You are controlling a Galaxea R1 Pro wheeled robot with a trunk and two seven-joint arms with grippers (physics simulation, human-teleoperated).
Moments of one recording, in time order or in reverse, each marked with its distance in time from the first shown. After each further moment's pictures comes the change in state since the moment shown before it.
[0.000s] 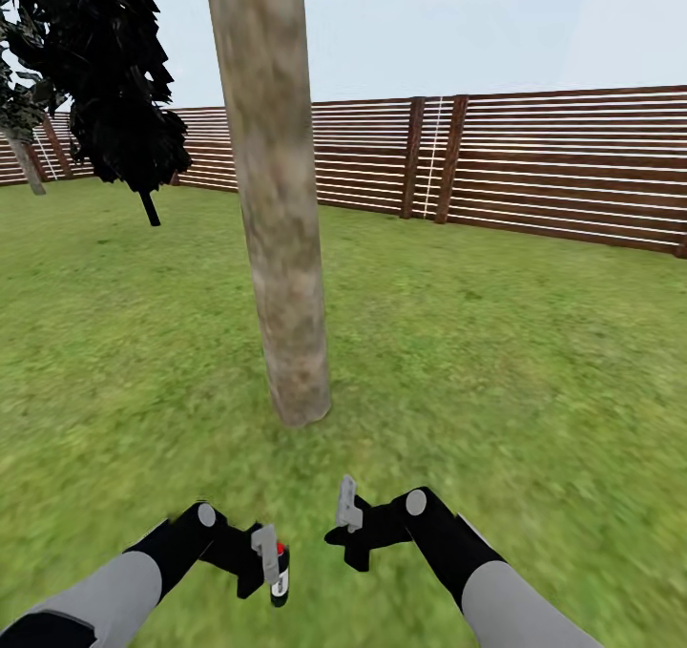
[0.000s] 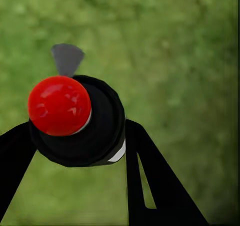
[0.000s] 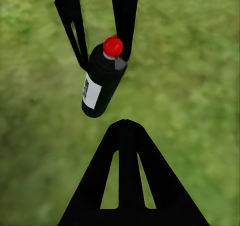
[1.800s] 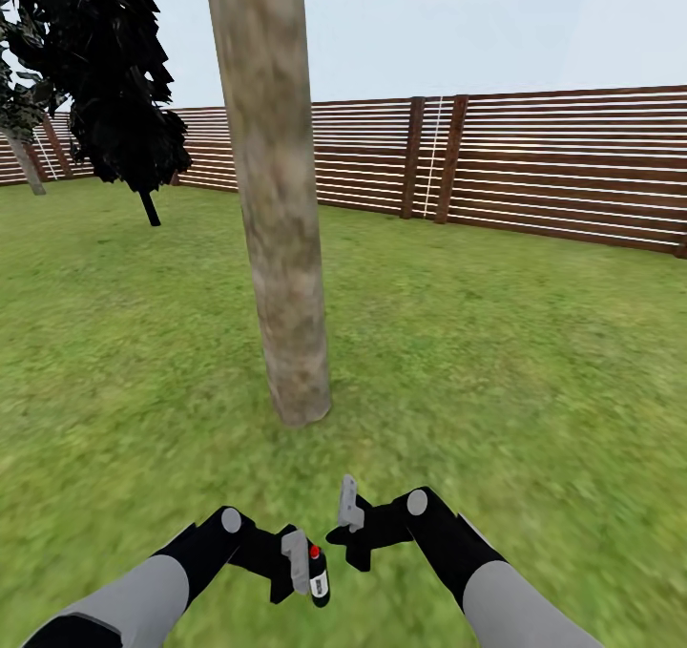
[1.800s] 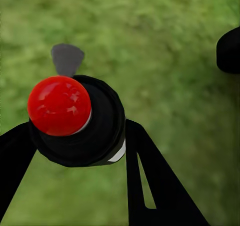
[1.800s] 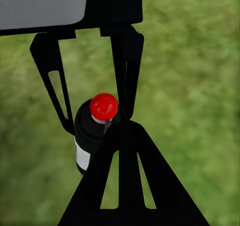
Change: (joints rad) left arm 0.009 -0.089 0.005 0.002 0.012 -0.126 -0.018; right arm 0.000 -0.003 -0.003 0.001 0.004 0.000 -0.003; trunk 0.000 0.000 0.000
